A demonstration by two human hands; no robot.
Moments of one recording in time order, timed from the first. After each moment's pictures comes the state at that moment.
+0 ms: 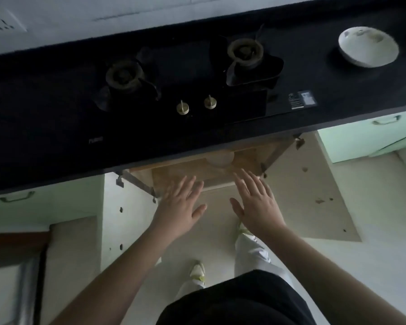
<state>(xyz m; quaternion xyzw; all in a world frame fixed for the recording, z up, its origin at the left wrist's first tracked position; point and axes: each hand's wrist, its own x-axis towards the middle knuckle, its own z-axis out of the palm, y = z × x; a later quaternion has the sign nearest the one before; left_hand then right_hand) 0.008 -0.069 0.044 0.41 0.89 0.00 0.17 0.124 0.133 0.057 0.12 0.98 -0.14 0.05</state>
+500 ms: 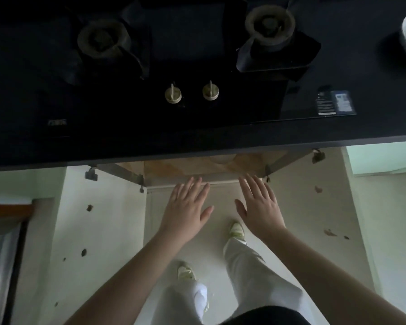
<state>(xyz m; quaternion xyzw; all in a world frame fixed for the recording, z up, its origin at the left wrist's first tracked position) -0.004 0.016 -0.056 0.36 0.91 0.01 0.19 0.074 0.221 -0.066 0.10 0.98 -0.13 0.11</state>
